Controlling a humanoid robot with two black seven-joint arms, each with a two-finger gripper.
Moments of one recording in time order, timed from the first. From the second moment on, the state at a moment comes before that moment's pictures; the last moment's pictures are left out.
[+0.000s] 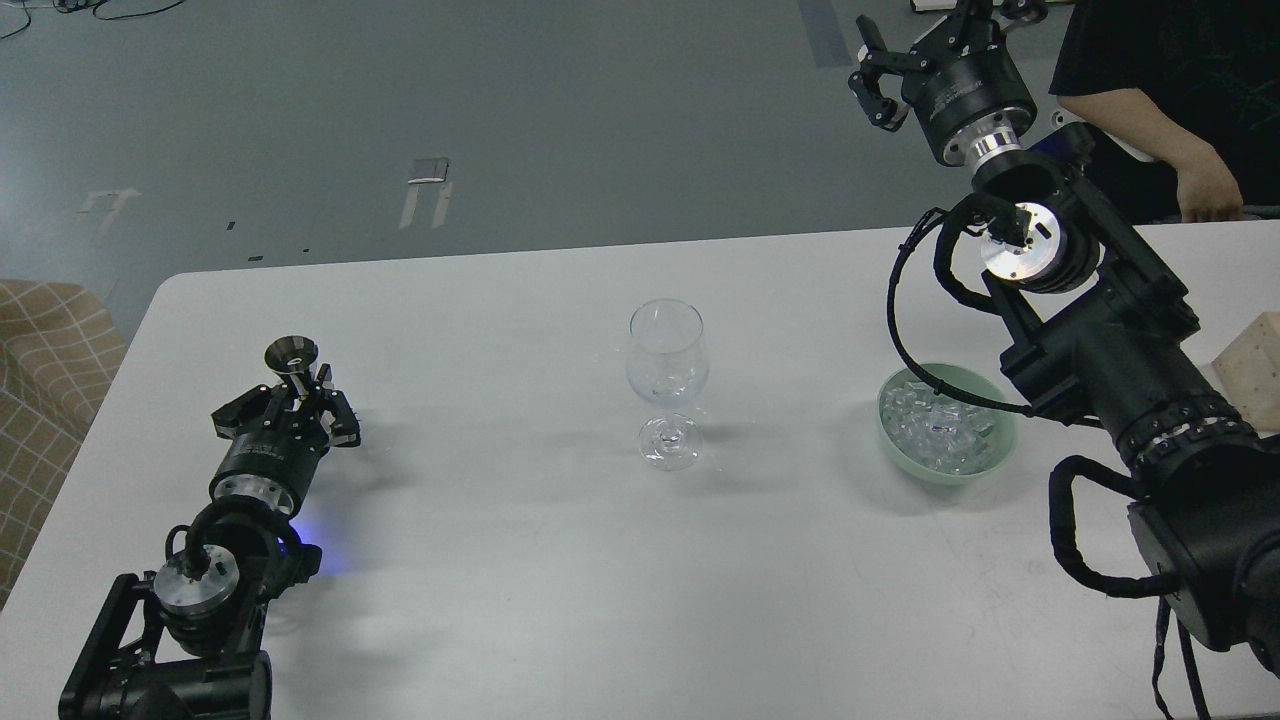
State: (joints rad) left arm -0.15 0.04 -1.72 -1.02 -0.04 -0.16 0.15; right arm 0.94 0.00 1.33 0.53 -0.50 0.33 0.25
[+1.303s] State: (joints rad) left arm -0.16 0.19 -1.39 -1.44 -0.03 -0.05 0.37; right arm 0.92 0.00 1.33 0.54 -0.50 0.33 0.25
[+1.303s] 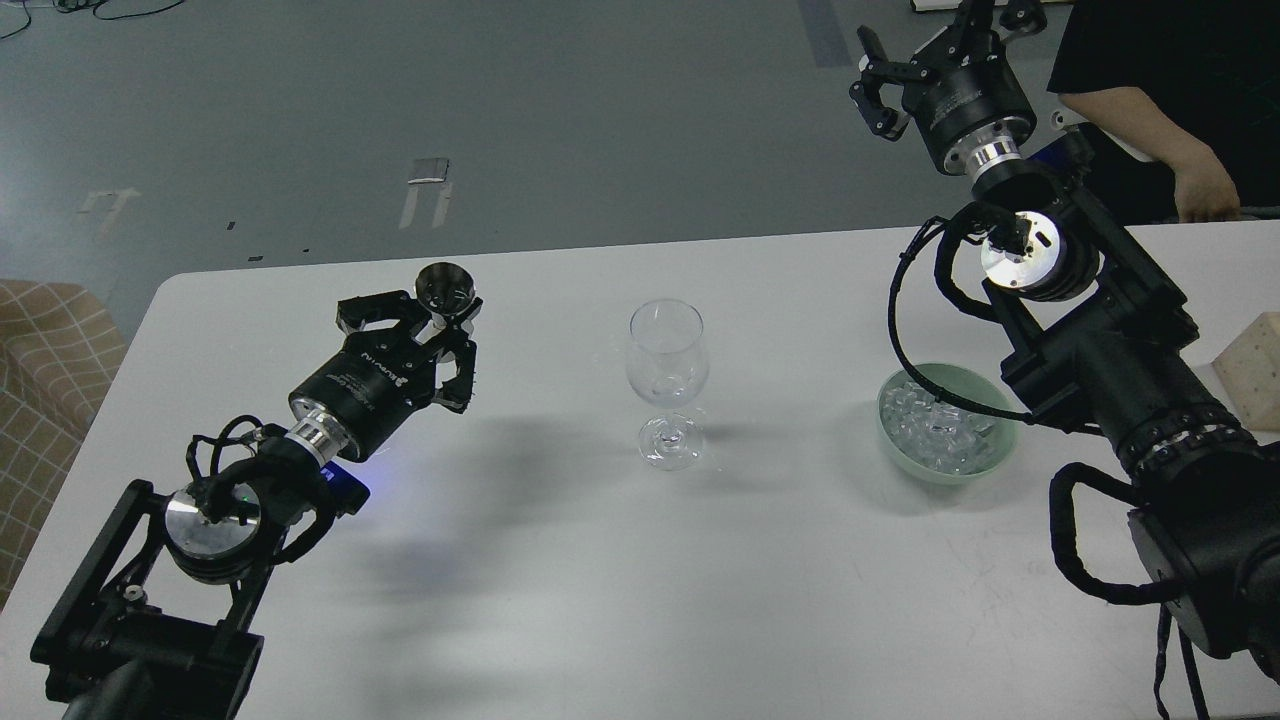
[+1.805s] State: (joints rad) left arm -0.28 0.18 -1.30 -1.45 -0.03 0.03 0.38; right arm 0.90 0.00 1.33 0.55 -0.49 0.33 0.25
